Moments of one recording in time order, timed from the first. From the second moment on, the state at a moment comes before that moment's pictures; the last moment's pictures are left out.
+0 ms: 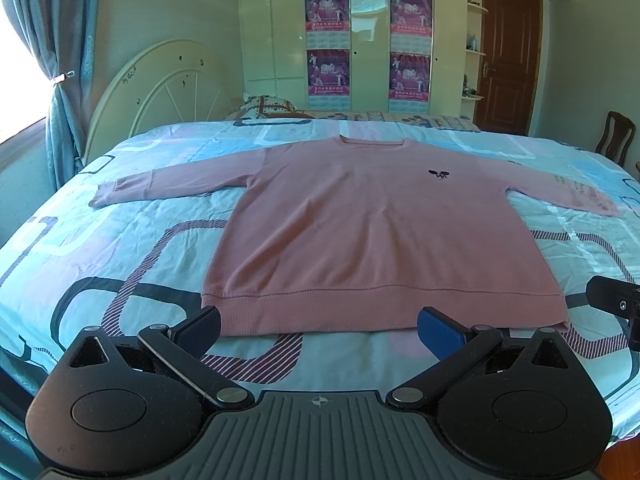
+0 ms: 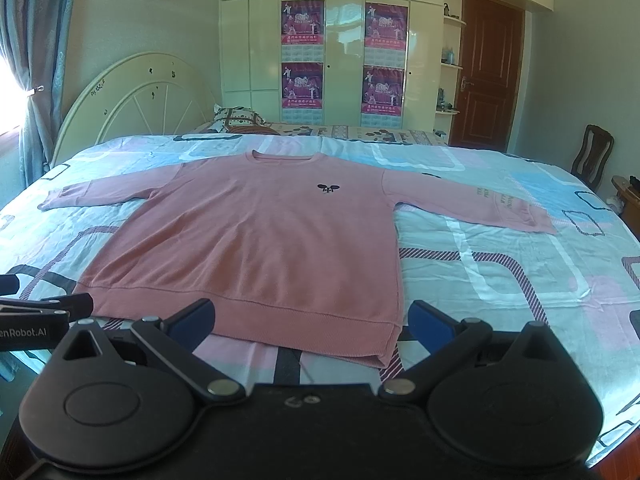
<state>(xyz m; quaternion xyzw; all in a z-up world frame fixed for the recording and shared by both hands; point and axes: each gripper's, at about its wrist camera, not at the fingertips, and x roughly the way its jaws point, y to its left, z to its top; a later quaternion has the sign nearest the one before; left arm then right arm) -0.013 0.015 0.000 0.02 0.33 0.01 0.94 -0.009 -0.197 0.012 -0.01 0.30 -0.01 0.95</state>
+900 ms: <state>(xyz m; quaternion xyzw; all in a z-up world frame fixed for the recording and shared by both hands) 0.115 0.014 0.001 0.00 0.32 -0.09 0.94 0.080 -0.205 0.003 0.01 0.31 -0.11 0.94</state>
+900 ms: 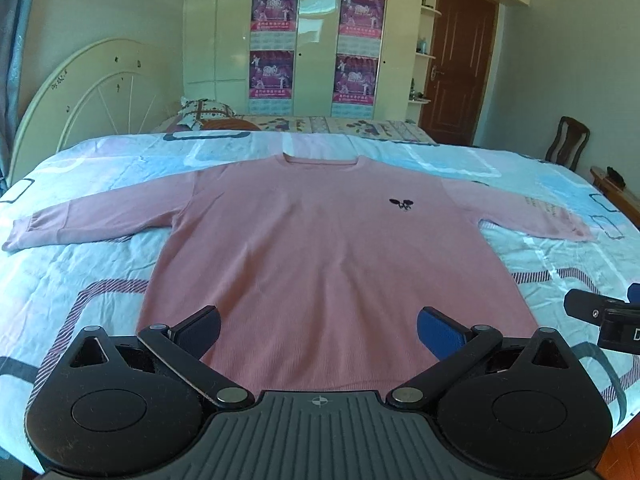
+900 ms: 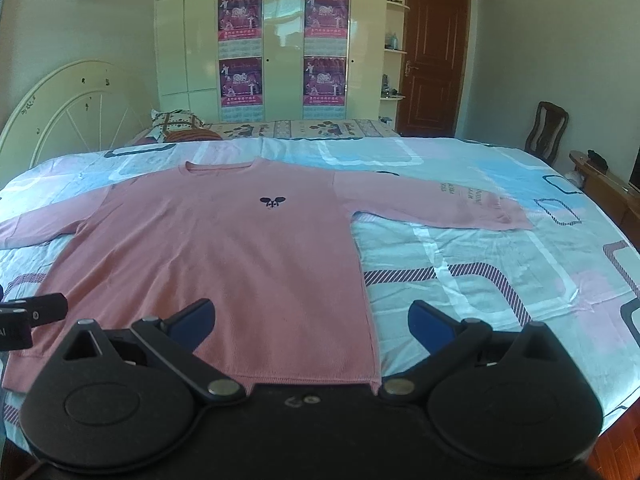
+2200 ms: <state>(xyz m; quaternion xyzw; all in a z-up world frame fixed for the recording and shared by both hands) 0.331 -0.217 -0.043 0.06 0.40 -0.07 0.91 0.267 -0.579 -0.076 0.20 0.30 -0.27 0.89</state>
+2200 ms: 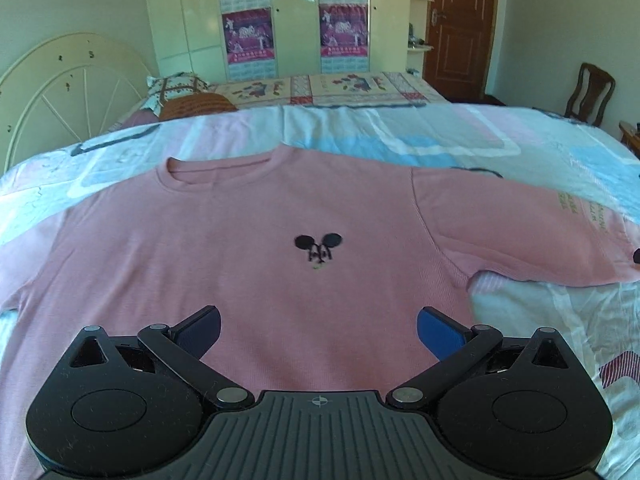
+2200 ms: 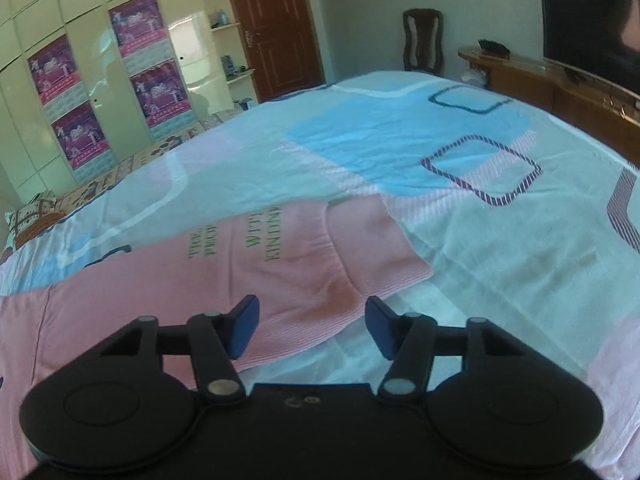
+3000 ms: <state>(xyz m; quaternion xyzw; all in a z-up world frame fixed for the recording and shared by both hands) 0.388 -0.226 -0.069 0.09 0.45 -0.02 0.89 0.293 -0.623 -0.083 0.22 0.29 -0.26 0.89</state>
